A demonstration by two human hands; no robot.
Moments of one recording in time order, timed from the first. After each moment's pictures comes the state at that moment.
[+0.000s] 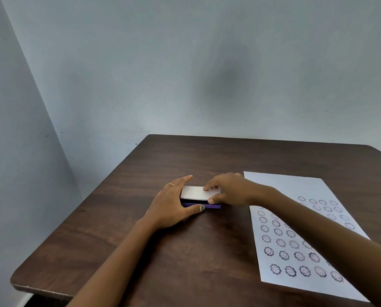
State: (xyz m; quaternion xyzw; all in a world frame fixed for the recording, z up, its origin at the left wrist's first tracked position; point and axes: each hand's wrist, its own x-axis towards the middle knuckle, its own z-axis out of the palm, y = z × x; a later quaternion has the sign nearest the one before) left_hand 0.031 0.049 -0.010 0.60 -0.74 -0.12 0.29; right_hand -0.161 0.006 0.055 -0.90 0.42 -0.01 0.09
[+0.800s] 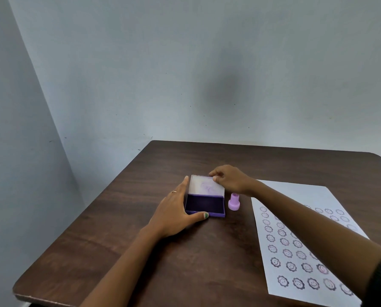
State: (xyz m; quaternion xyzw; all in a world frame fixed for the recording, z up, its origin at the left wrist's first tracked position) left_hand 0.031 0.049 -0.009 0.61 -0.72 -0.14 0.30; right_hand -0.148 -0.039 0.055 -0.83 0.48 -0.17 0.22
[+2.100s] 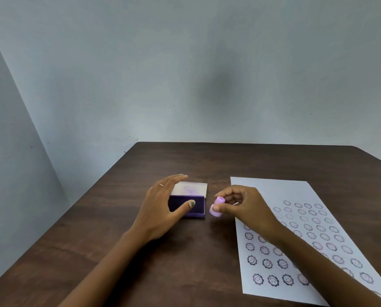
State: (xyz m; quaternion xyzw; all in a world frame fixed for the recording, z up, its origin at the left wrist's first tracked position) left_hand 0.008 0.063 0.014 0.53 -0.75 -0.04 0.39; right_hand -0.217 0.039 0.023 -0.72 0.41 -0.43 0.36
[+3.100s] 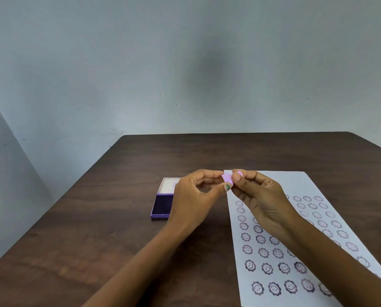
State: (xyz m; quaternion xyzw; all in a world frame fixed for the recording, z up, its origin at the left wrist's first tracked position) left_hand -0.084 0.039 0.027 0.43 -0.64 -0.30 0.56; right_hand -0.235 0.026 0.028 -0.40 0.34 -0.60 0.61
